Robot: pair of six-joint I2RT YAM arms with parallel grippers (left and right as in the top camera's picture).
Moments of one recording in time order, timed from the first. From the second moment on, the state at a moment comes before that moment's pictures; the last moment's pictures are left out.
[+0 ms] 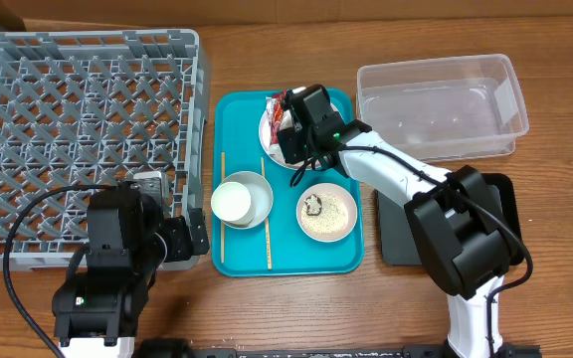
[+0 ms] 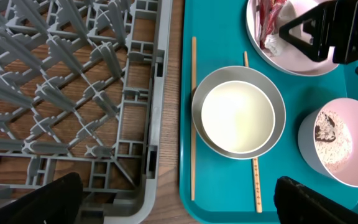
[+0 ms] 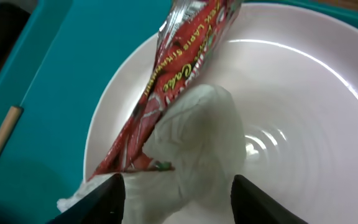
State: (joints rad) left arm -0.01 0.81 0.86 -0.95 0.08 -0.16; right arm 0.57 2.11 1.45 -0.28 -0.07 0.20
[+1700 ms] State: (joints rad) left arm -0.01 0.81 0.86 -0.96 0.08 -0.16; right arm 0.24 1.77 1.52 -0.50 -0.13 0.36
